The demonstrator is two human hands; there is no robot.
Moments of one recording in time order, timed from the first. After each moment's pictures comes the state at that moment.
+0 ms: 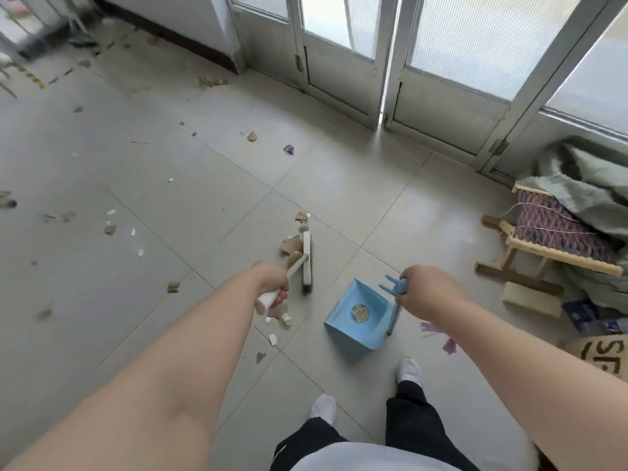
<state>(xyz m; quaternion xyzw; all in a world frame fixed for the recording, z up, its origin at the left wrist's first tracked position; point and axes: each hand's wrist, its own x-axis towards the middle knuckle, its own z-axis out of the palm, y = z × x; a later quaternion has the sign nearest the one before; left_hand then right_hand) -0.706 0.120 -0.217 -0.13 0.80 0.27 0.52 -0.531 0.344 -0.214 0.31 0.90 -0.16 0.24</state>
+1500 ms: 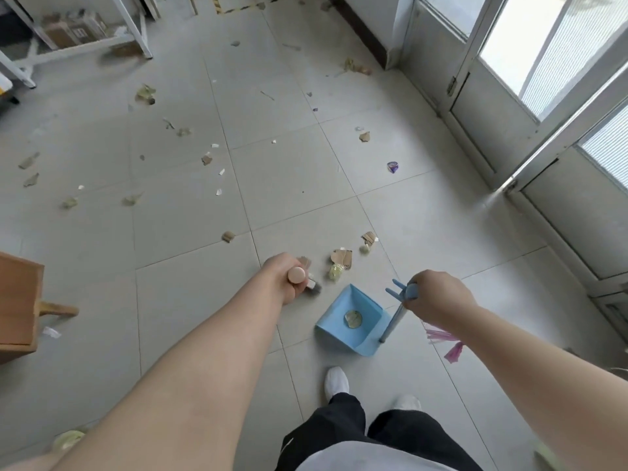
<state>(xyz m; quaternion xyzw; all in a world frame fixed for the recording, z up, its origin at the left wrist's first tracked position) -0.768 0.088 -0.207 -0.48 0.50 0.67 0.25 -0.729 0.350 -0.210 0.06 0.96 -0.09 0.26</state>
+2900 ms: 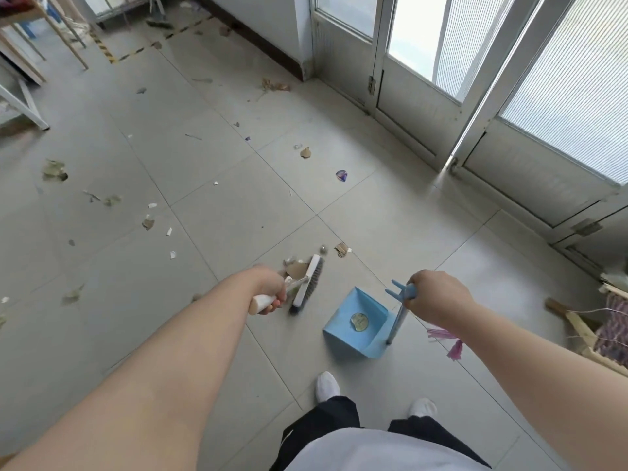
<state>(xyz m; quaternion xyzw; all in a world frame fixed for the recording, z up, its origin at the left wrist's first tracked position) -0.921 0.085 -0.194 -0.18 0.80 0.24 0.52 -0.794 0.358 -0.213 0.21 0.94 -0.12 0.24</state>
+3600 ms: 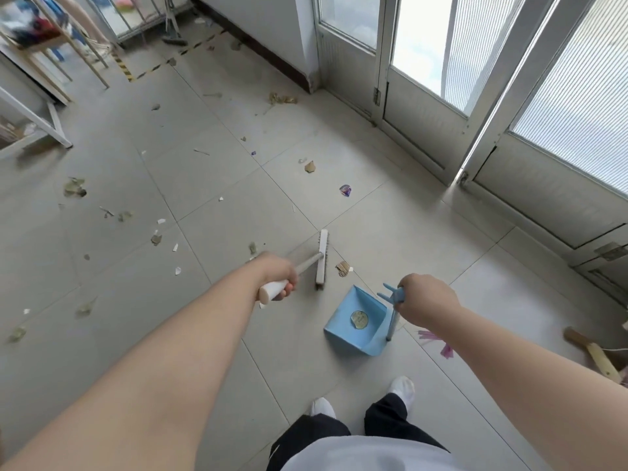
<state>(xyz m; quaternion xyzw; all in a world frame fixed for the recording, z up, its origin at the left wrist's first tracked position) -0.989 0.184 -0.173 -0.20 0.80 0.36 0.43 -0.867 0.429 -0.219 0.18 0.94 -0.15 0.25</state>
